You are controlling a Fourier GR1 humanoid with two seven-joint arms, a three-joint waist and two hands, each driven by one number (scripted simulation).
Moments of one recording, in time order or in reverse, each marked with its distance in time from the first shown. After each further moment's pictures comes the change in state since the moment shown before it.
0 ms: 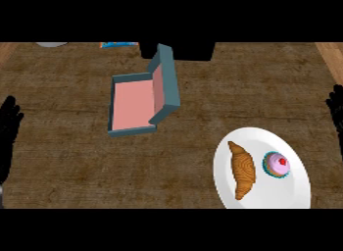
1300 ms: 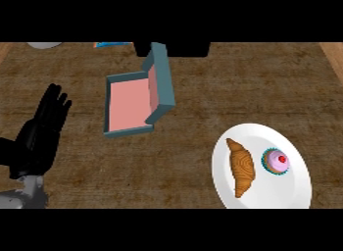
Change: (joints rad) left arm -0.088 -0.198 -0.076 -0.096 0.142 -0.032 0.032; right arm 0.895 0.138 -0.070 -0.585 0.421 -0.377 0.444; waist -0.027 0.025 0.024
